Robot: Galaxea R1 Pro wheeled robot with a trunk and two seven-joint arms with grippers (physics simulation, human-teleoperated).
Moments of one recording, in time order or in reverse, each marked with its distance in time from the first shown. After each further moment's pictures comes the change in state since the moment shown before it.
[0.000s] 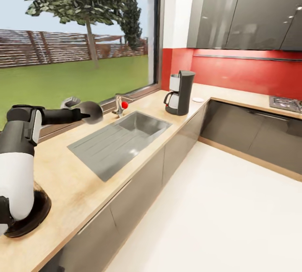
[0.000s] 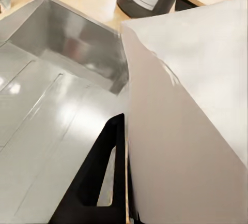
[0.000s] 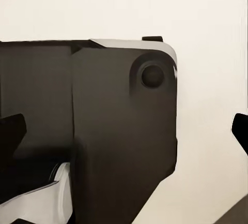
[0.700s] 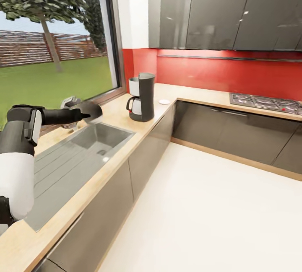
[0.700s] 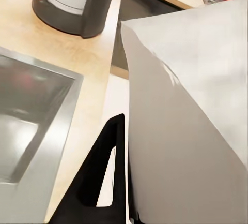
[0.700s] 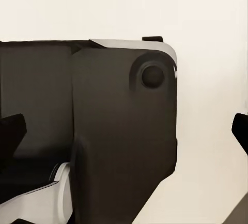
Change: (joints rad) left arm 0.000 0.000 0.000 0.002 0.000 0.000 0.001; right arm 0.000 0.000 0.001 0.000 0.000 0.000 0.000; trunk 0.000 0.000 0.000
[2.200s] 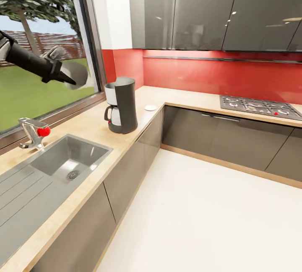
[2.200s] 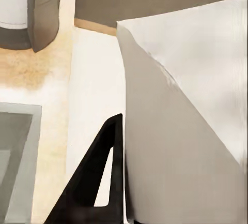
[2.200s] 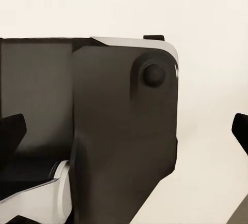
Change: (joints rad) left arm -0.880 0.076 -0.657 0.980 -0.138 0.001 -0.457; right arm 0.000 0.000 0.007 0.005 0.006 0.000 0.001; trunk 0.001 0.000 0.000
